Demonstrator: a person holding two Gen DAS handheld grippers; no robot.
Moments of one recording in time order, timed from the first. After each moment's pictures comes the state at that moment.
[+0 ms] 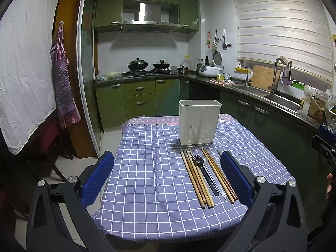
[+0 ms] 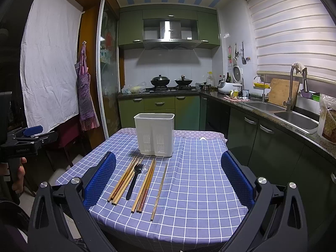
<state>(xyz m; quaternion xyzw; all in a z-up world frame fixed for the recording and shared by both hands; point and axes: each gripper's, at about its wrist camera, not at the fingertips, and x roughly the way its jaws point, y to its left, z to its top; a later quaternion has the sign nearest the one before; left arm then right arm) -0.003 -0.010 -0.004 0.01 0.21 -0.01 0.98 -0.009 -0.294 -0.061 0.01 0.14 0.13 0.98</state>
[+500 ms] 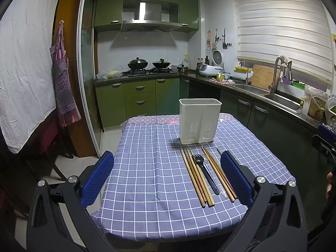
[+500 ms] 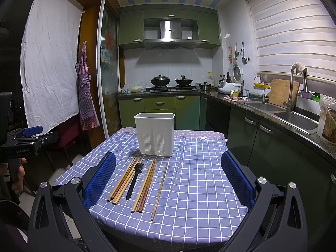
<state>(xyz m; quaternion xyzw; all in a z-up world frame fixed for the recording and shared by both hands) -0.002 -0.010 -0.009 0.01 0.21 -0.01 0.98 -0.009 -0.293 -0.062 0.01 0.14 0.13 0.98</state>
